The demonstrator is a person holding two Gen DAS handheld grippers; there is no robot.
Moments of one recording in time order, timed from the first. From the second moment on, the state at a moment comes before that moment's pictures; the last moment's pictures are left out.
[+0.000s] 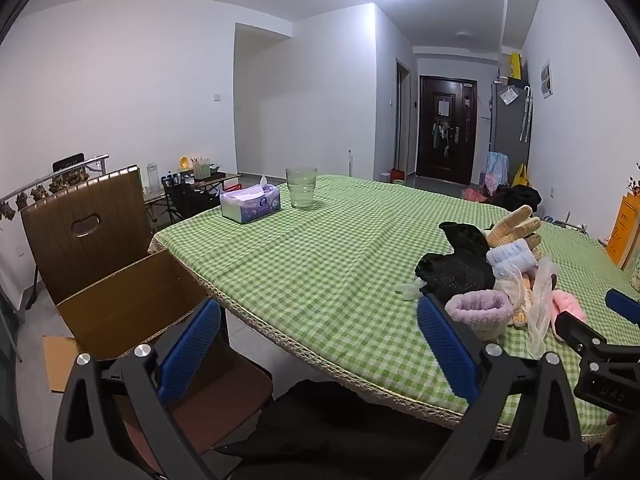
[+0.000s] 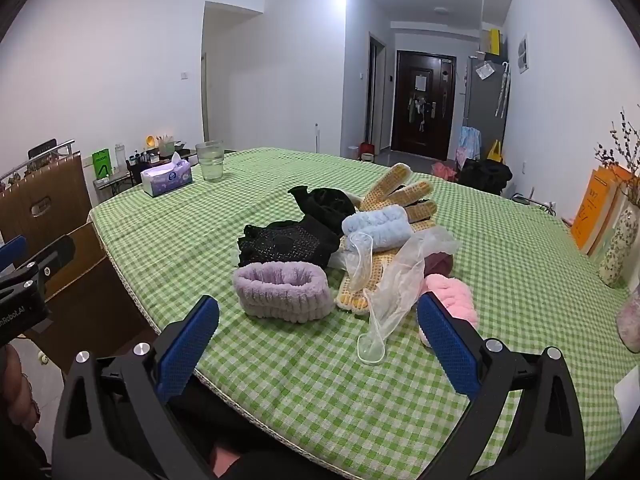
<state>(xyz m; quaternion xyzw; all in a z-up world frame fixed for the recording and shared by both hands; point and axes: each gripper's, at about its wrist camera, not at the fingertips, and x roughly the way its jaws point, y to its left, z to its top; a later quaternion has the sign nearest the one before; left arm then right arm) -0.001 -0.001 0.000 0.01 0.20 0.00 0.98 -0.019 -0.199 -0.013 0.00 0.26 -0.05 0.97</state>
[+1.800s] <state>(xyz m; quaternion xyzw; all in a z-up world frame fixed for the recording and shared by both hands) -0.002 0.003 0.003 -0.01 0.21 -0.01 0.98 -0.020 -0.199 -0.015 0.00 0.26 -0.05 0.96</state>
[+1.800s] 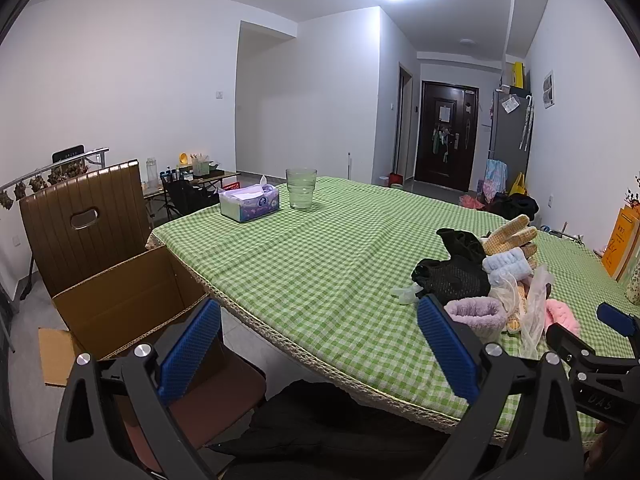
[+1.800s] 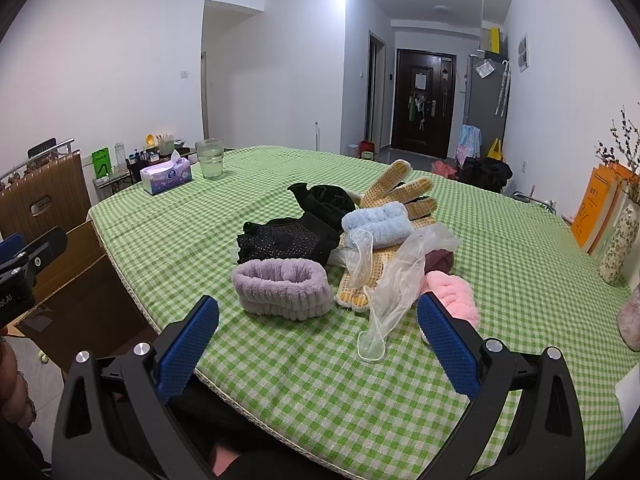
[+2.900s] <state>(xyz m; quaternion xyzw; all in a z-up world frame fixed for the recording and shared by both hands) -0.002 -0.001 0.003 -0.01 0.21 -0.01 0.98 -0.020 -0.202 -0.016 0.01 0.26 -0.05 0.96</state>
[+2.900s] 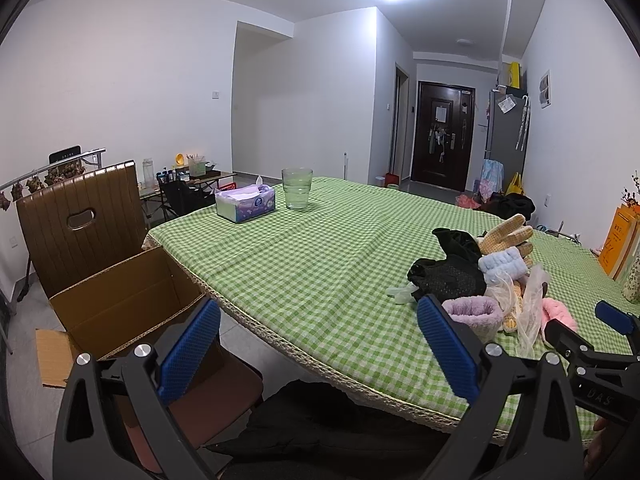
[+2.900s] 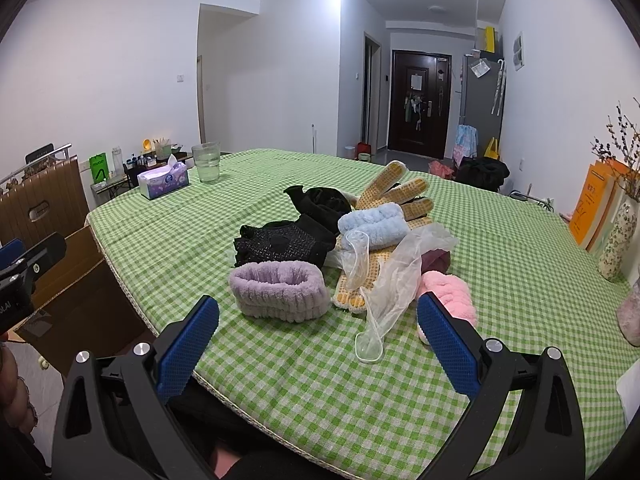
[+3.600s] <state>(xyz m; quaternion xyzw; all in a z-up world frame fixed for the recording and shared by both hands) 0.036 -0.010 -0.025 -0.01 0.26 -0.06 0.96 -0.005 -0.227 -0.038 0.03 0.25 -0.07 0.97</state>
